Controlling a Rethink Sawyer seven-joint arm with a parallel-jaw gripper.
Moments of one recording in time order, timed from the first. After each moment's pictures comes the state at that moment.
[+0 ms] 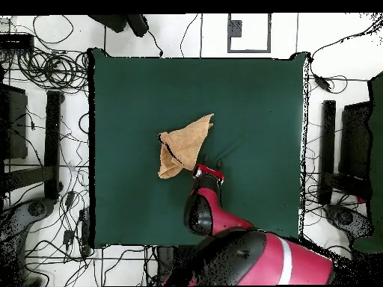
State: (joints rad) arm -0.43 -0.30 0.08 2.05 -0.03 -0.82 1.74
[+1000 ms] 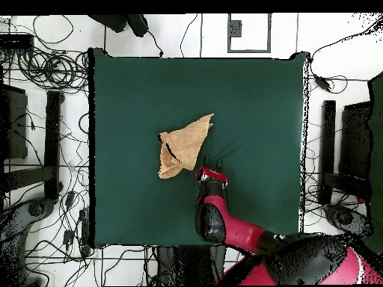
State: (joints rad) arm -0.67 -0.22 0.23 2.05 -0.27 -0.91 1.74
